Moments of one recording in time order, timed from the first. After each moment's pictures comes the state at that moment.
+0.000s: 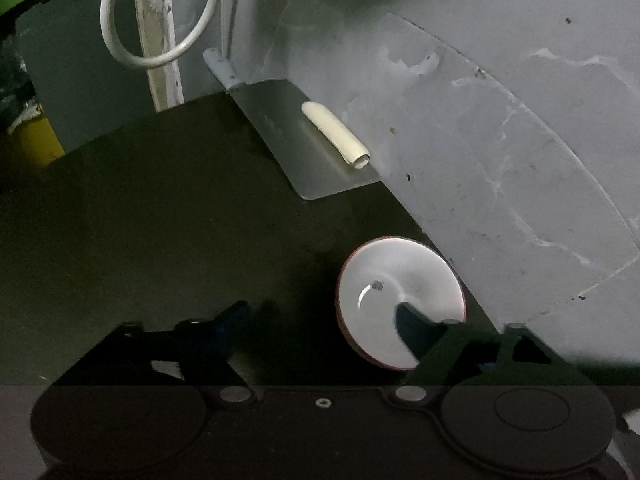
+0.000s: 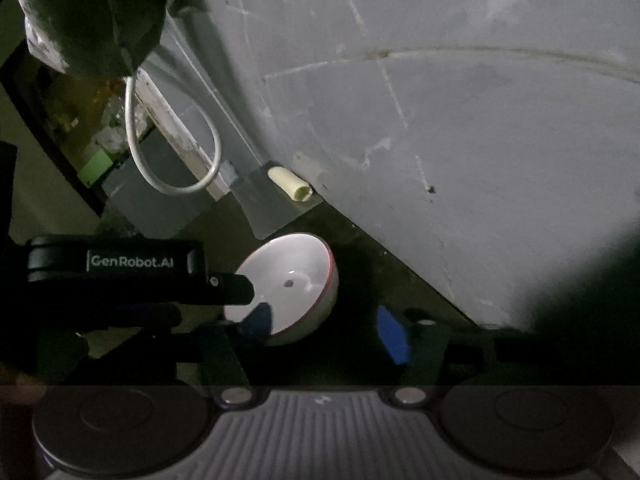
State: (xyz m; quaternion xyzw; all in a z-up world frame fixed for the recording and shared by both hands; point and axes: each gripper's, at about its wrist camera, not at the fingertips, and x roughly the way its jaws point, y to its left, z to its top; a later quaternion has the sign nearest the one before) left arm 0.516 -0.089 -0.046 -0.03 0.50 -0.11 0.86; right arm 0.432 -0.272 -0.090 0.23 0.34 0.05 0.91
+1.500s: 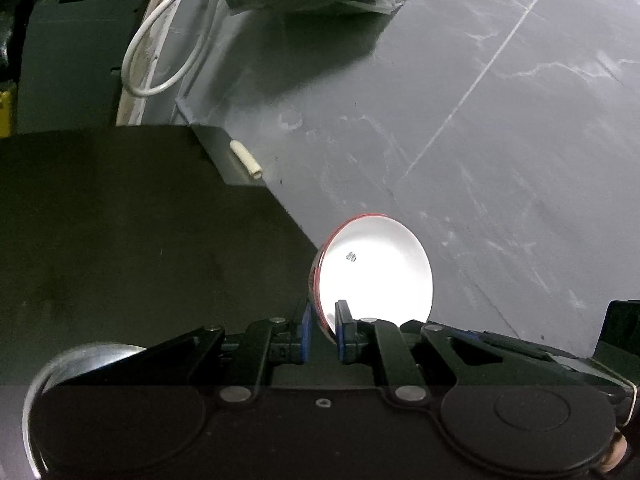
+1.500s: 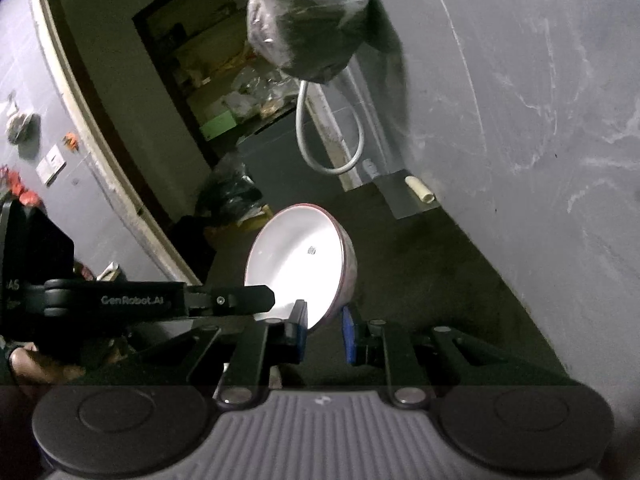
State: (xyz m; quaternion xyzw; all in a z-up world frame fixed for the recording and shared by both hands) left arm 0.283 -0.017 0.026 -0.17 0.37 -0.25 0.88; right arm 0.240 -0.263 0.027 0.14 0.30 0.22 0.92
